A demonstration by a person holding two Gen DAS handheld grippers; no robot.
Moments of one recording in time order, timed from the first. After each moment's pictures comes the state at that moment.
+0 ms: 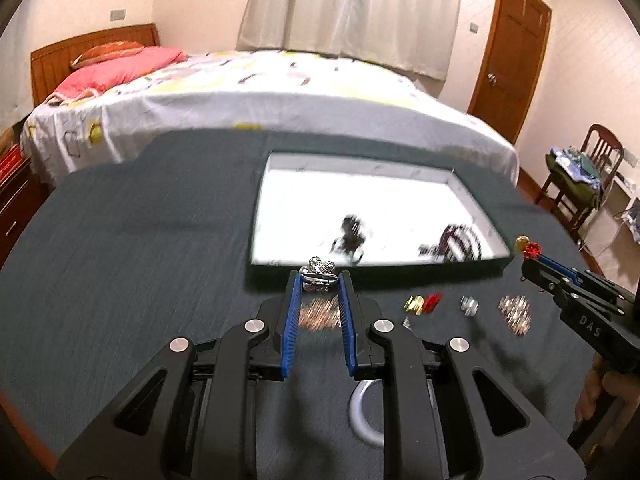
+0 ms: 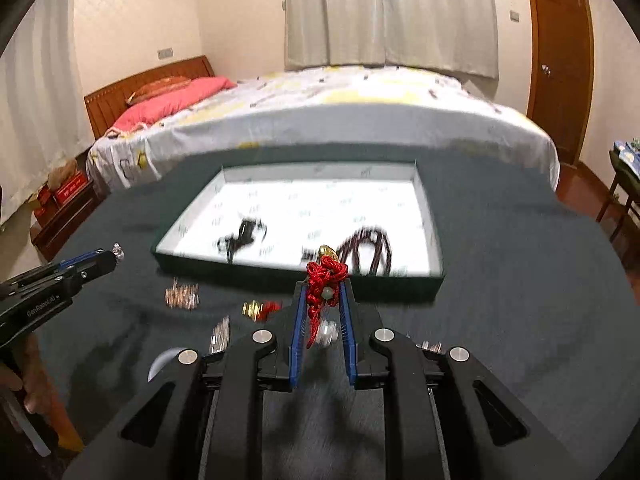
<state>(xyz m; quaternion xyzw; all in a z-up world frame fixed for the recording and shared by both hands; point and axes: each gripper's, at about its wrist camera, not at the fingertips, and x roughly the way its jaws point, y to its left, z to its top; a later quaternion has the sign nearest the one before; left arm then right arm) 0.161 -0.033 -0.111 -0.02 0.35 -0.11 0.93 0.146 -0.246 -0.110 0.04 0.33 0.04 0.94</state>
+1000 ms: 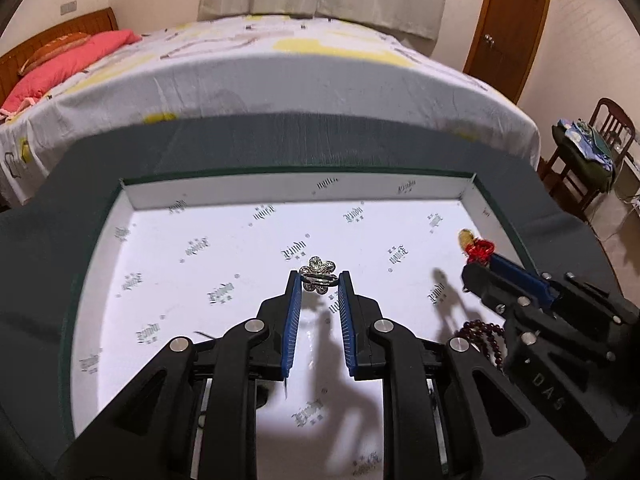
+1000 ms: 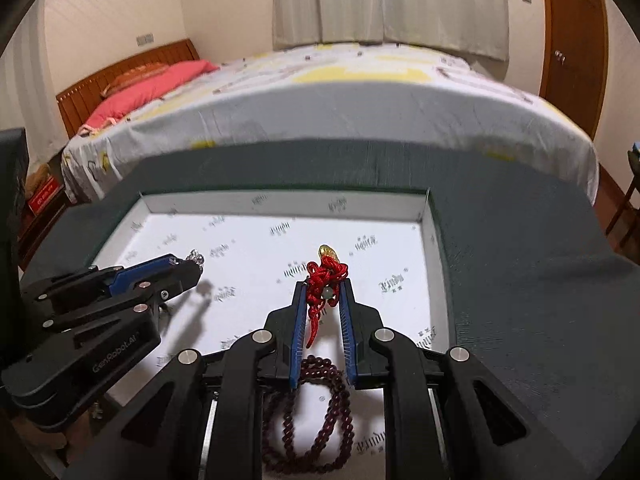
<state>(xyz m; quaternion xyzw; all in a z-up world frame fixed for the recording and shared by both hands) 0.339 -0.156 -0.173 0.00 0.42 -0.14 0.90 0.310 -0.279 -0.166 0.04 0.39 0.05 0.92</state>
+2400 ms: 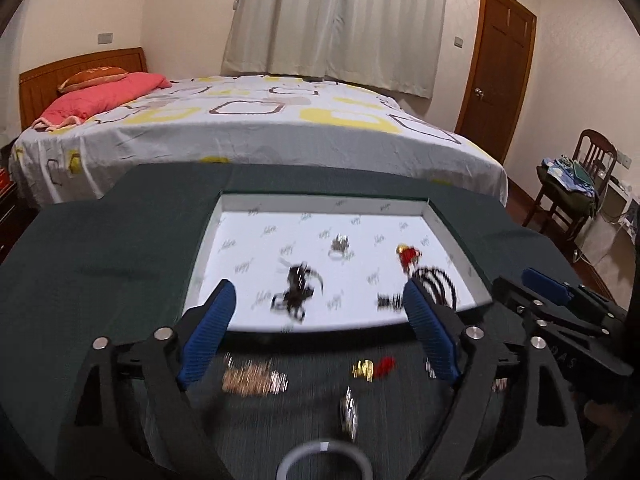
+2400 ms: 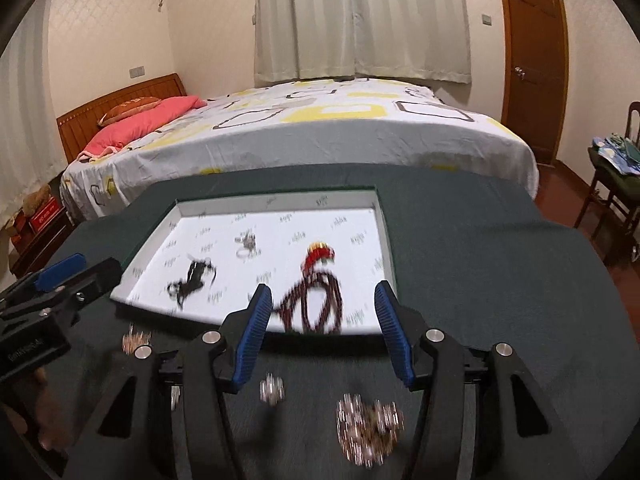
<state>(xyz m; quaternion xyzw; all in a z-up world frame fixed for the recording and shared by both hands) 0.180 -0.089 -0.107 -0.02 0.31 -0.12 0.94 0.154 -0.279 -0.120 0.06 0.32 -0.01 0.95</state>
